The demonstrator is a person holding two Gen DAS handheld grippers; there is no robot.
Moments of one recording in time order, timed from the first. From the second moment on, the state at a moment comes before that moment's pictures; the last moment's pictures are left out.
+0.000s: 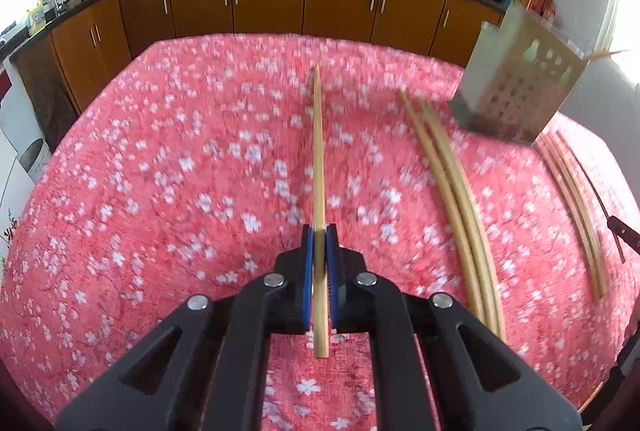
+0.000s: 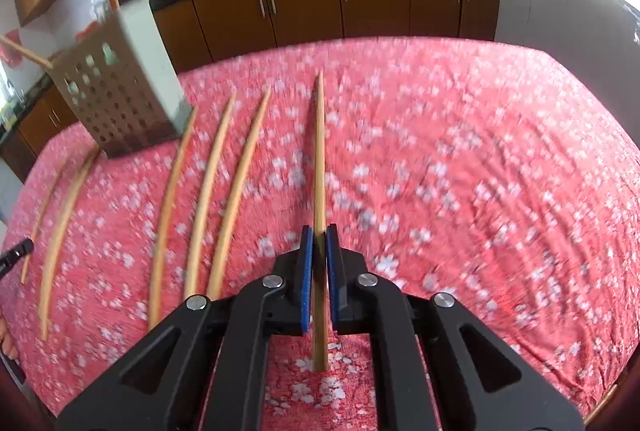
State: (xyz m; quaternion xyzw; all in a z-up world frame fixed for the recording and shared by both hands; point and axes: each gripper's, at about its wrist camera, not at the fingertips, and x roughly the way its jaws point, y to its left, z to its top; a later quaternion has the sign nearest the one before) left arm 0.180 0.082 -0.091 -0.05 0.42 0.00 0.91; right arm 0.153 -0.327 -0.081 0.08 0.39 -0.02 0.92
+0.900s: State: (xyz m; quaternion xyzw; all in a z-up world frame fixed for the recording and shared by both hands) left arm 0.151 0.074 0.092 -0.07 0.21 -0.06 0.97; right arm 0.116 -0.316 0.090 0.09 0.18 0.04 0.98
